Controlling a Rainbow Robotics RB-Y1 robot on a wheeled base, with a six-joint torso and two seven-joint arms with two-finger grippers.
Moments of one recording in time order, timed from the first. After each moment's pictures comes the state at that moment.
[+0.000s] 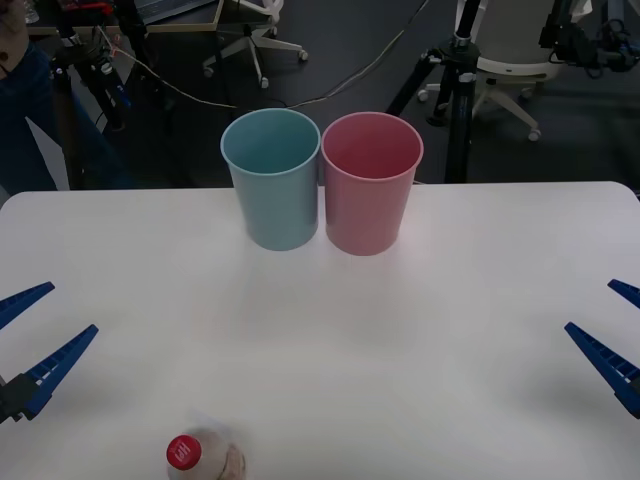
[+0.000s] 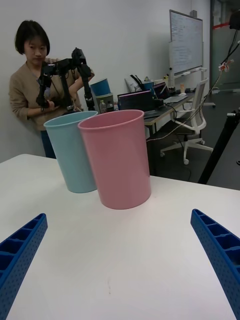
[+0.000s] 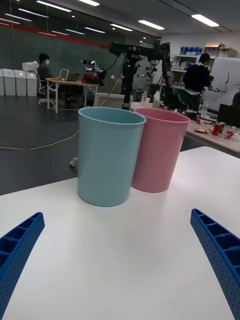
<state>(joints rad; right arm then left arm) 0.35 -0.40 -0.52 -1.66 0.96 -1.22 0.00 0.35 0.40 0.52 -1.66 -0.96 -1.22 0.00</state>
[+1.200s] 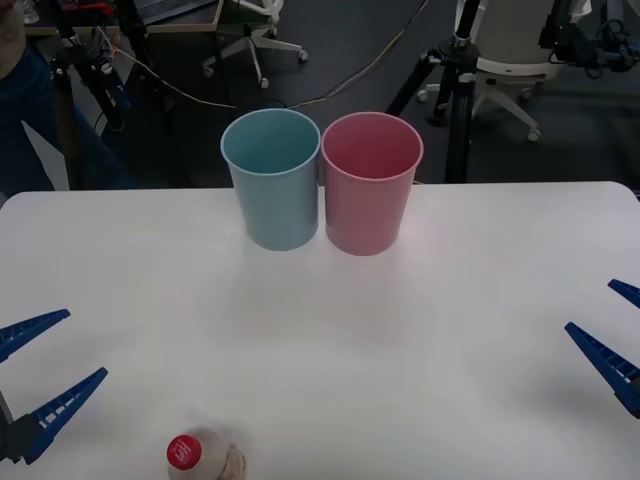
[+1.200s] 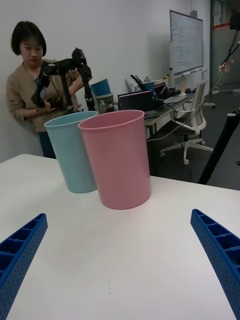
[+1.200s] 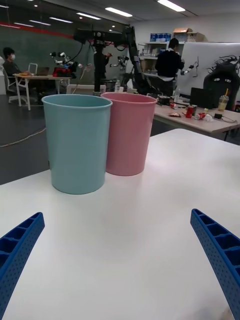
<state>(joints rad) 0.35 -0.40 -0.52 -1.66 0.96 -1.22 0.00 0.40 0.50 0.43 -1.60 -0.87 -1.30 -0.17</state>
